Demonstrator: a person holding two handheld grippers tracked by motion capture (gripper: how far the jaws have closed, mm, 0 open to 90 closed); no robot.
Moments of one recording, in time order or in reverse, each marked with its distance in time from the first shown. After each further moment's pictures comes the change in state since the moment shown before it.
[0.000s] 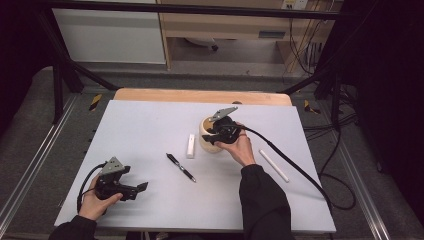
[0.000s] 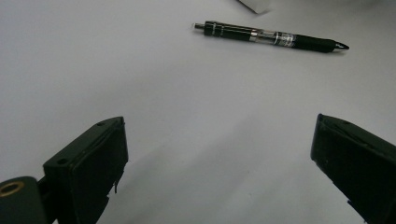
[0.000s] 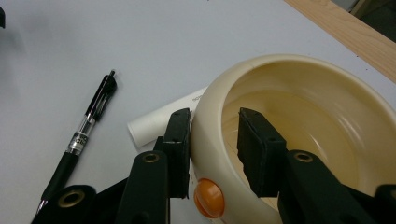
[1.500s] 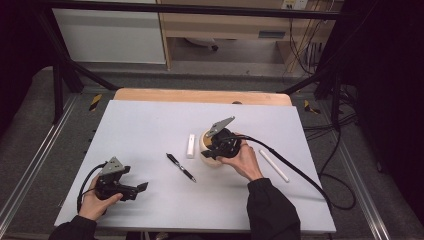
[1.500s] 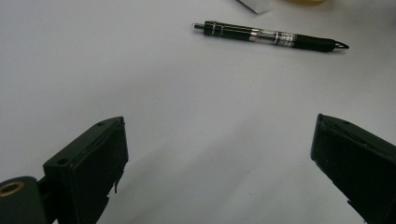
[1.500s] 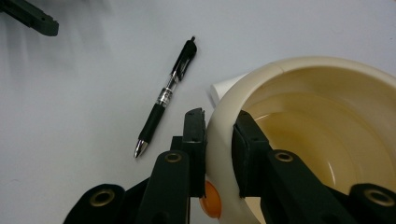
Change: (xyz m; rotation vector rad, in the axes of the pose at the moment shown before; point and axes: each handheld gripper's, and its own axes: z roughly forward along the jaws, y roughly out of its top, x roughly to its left) left arm 0.000 0.000 0.000 0.000 0.002 0.003; right arm 0.044 -0.006 -0.027 0.101 0.147 -0.074
